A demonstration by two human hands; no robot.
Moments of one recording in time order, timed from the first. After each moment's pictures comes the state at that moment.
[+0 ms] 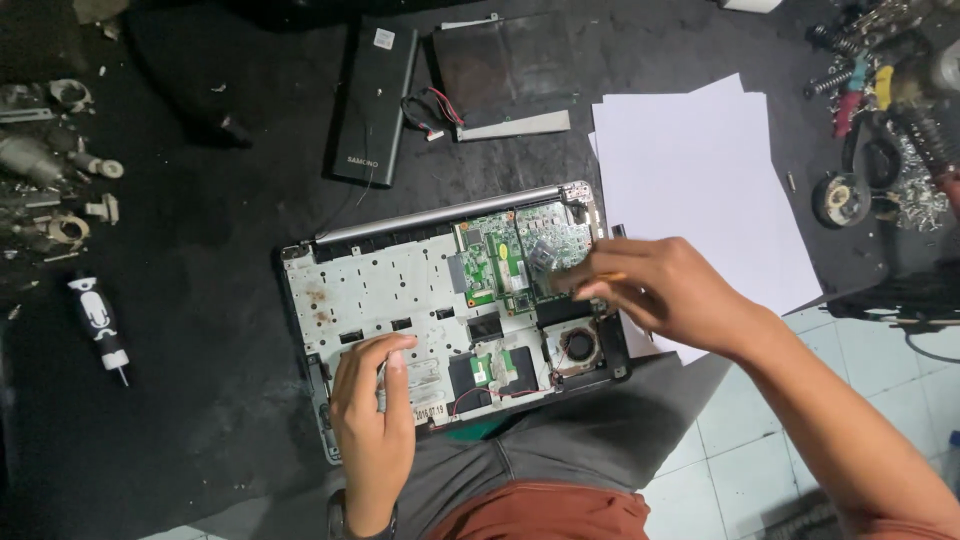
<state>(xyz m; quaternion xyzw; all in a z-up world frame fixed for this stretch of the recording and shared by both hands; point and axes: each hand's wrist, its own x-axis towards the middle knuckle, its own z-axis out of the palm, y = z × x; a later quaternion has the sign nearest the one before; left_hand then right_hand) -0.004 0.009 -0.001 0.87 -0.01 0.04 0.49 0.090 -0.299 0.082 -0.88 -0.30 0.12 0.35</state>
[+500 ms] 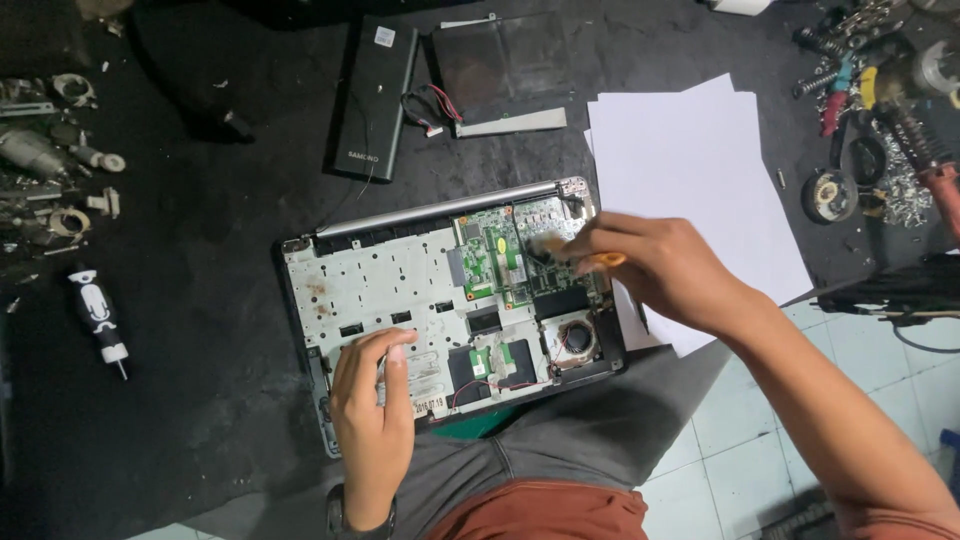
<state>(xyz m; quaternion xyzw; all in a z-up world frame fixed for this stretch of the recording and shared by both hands) -0.006 0.011 -0.001 0.86 -0.03 0.05 0.50 0.093 -0.301 0.085 -0.89 -0.31 0.09 0.32</state>
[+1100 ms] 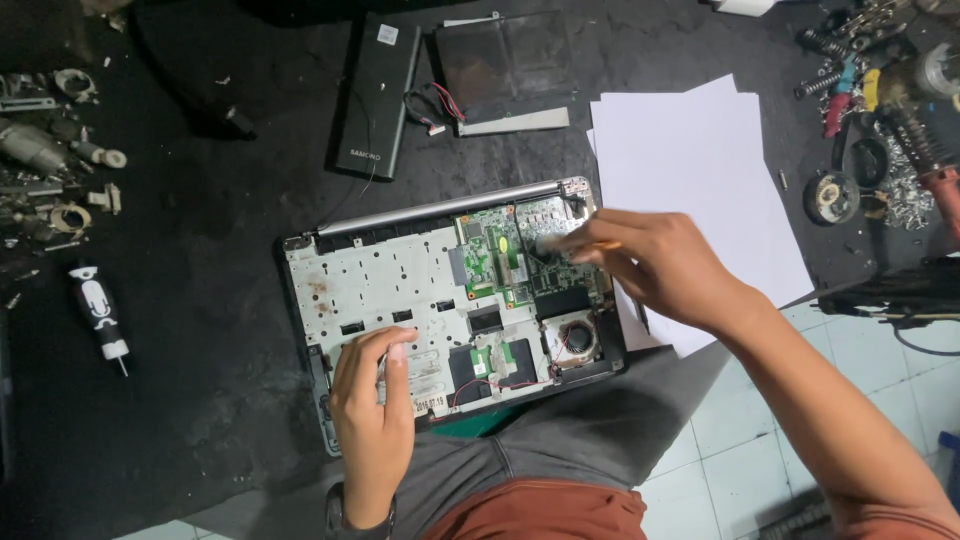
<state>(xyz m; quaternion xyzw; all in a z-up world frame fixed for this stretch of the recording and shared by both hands) -0.005 0.011 0.000 0.86 -0.03 0.05 0.50 0.098 -0.296 0.085 -0.91 -0.28 0.08 0.29</state>
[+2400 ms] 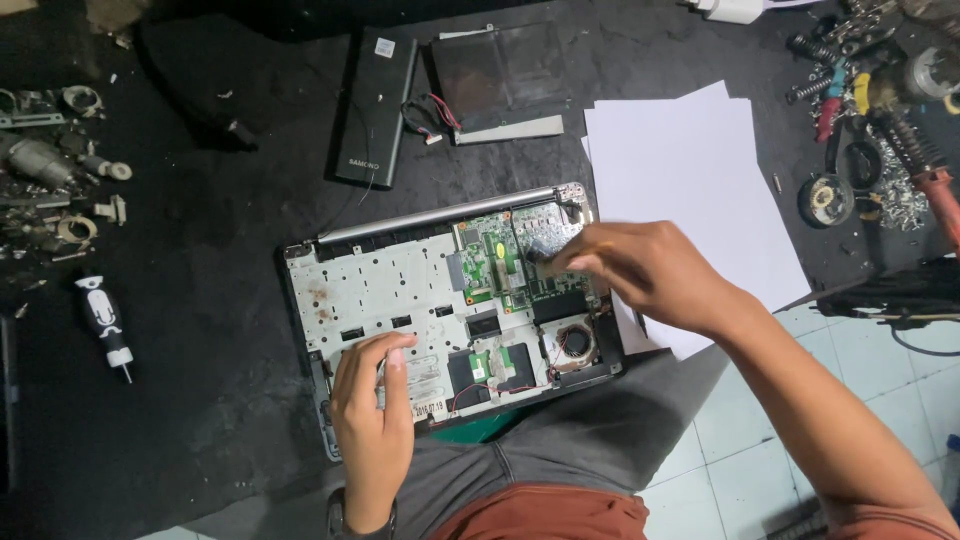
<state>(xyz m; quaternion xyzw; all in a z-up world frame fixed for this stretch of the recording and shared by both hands) -0.006 0.011 -0.002 0.87 -0.02 0.05 0.49 0.096 -0.295 0.081 -0.90 -0.28 0.10 0.33</state>
